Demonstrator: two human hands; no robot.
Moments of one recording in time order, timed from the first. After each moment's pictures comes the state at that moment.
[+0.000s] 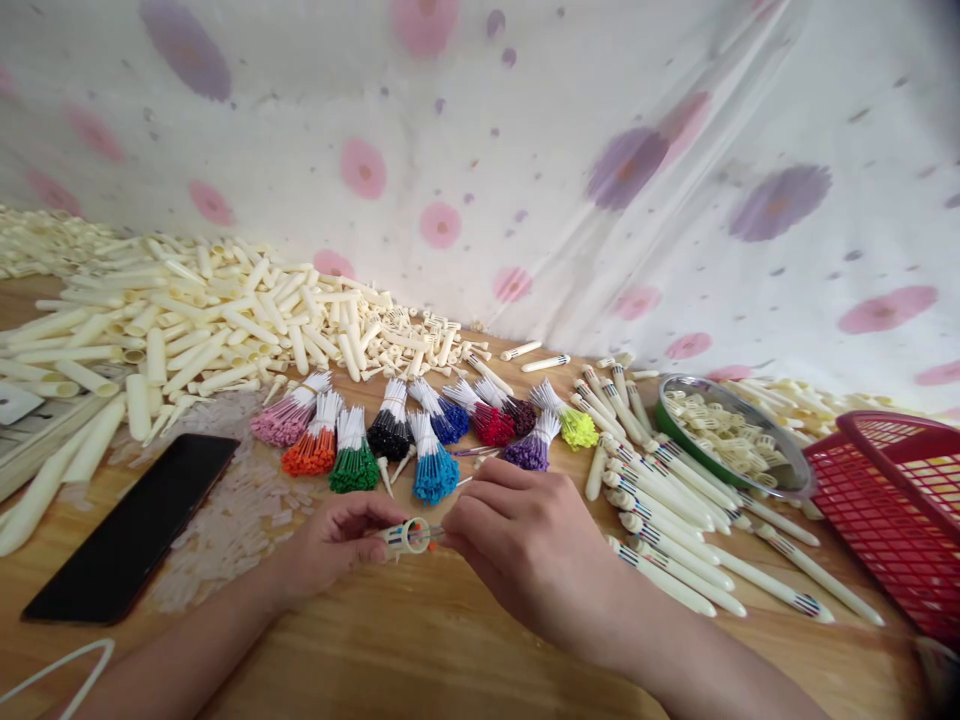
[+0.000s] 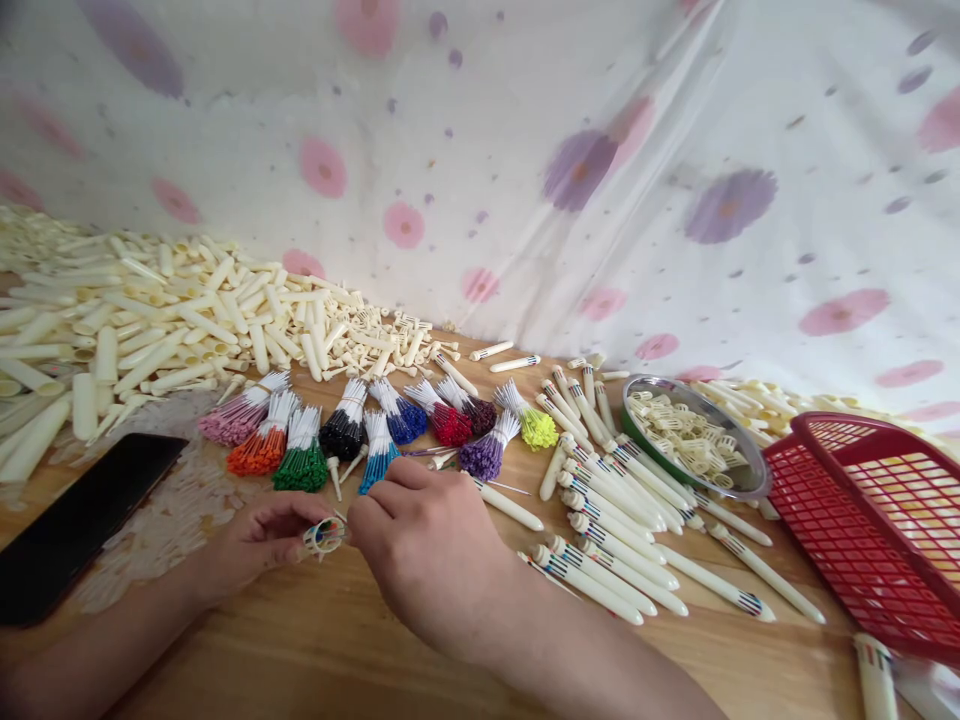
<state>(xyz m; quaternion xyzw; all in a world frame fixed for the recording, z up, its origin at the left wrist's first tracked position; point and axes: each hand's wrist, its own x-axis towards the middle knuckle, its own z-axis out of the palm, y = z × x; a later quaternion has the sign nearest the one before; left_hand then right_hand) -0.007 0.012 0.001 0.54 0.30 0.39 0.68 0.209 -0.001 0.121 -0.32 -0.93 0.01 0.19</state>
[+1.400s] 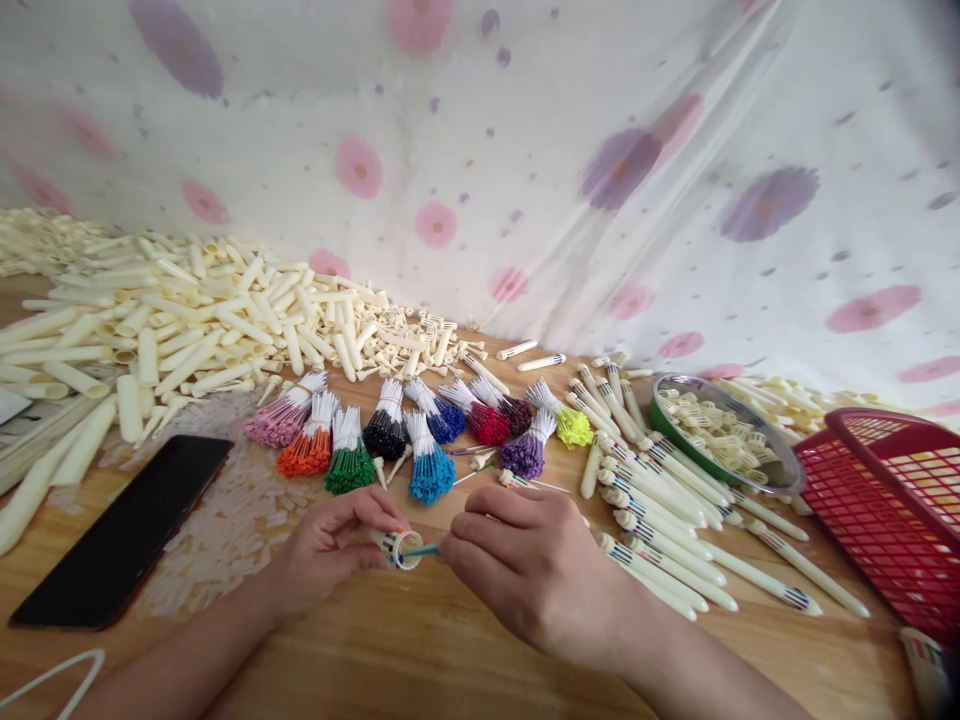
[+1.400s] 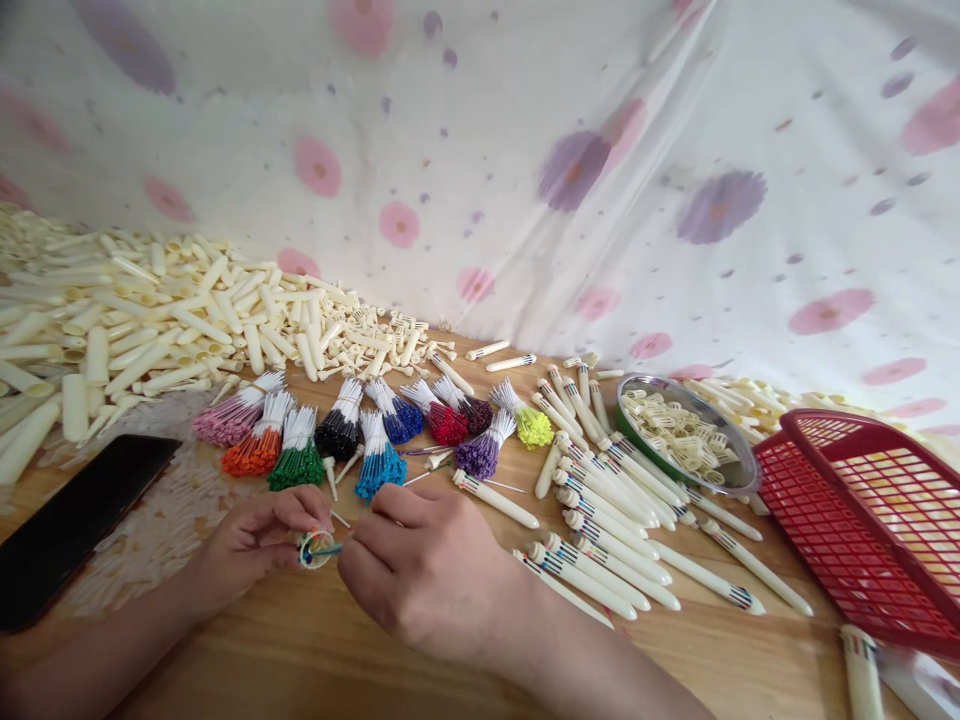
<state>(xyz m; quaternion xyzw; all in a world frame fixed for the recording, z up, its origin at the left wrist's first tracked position) 0.001 0.010 0.014 0.58 0.22 0.49 0.61 0.215 -0.008 0.117 -0.23 -0.95 -0.08 0.21</state>
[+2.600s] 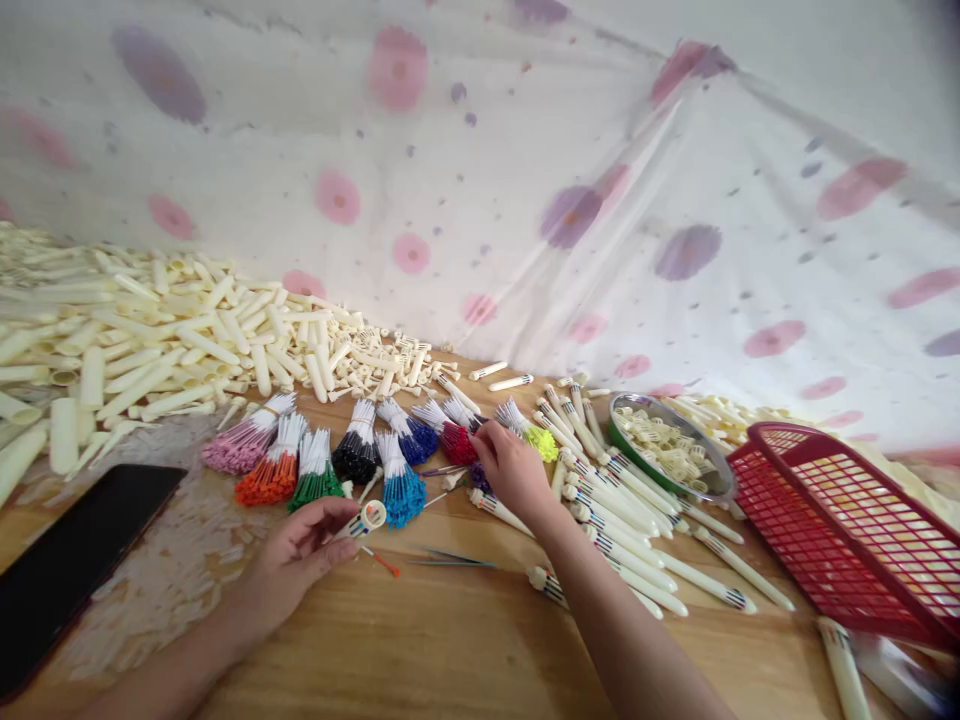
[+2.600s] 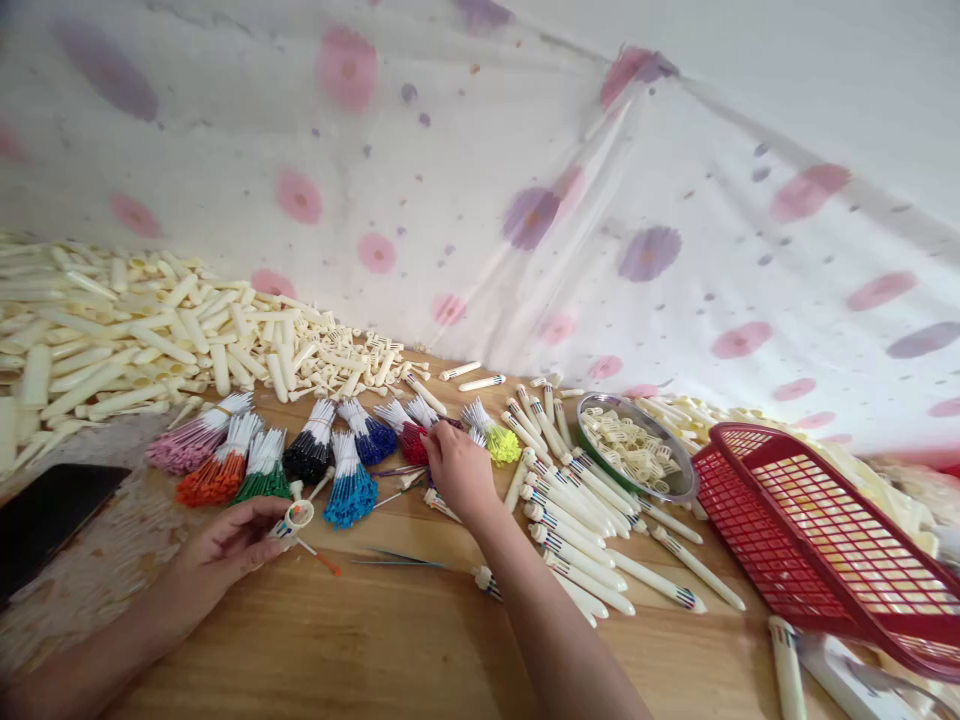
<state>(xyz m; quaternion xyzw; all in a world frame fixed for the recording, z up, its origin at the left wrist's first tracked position) 0.004 0.013 0.010 0.46 0.47 0.47 0.59 0.256 0.069 0.053 -0.64 -0.76 0.00 0.08</state>
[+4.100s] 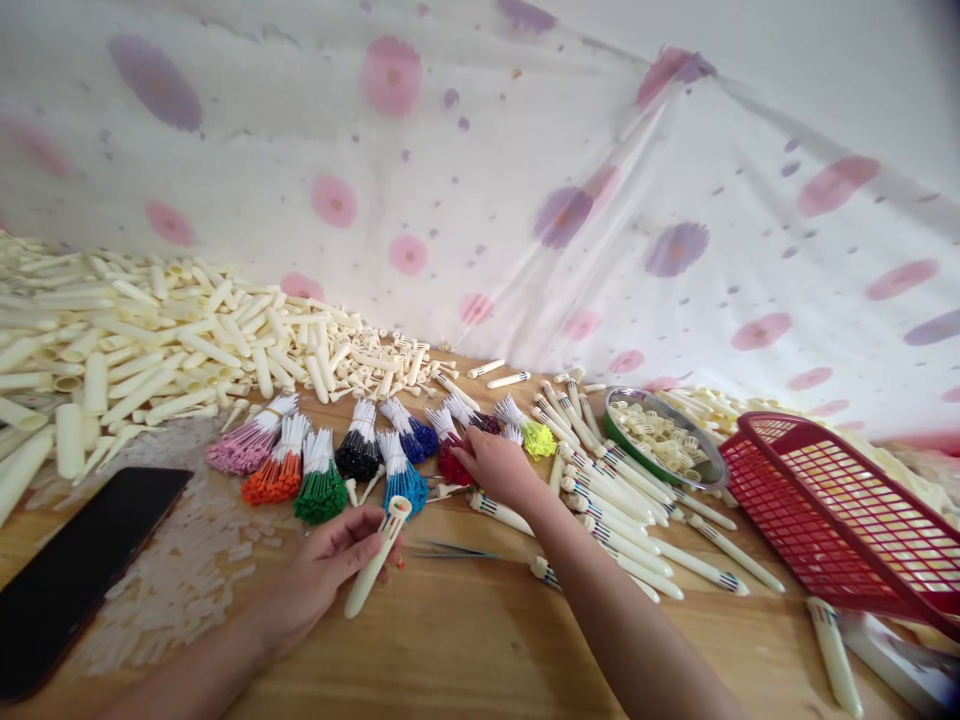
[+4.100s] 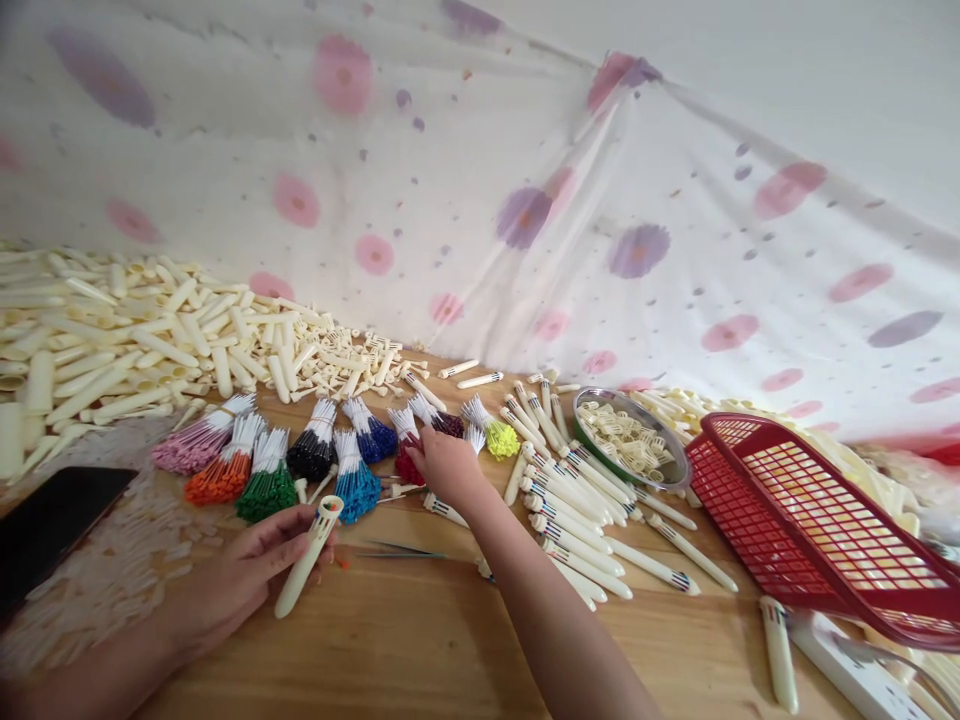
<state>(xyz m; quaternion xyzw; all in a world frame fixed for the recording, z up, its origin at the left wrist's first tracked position) 0.022 0.003 0.016 0.35 0.40 0.38 0.76 0.243 0.079 0.051 -0.65 -0.76 0.05 -0.02</state>
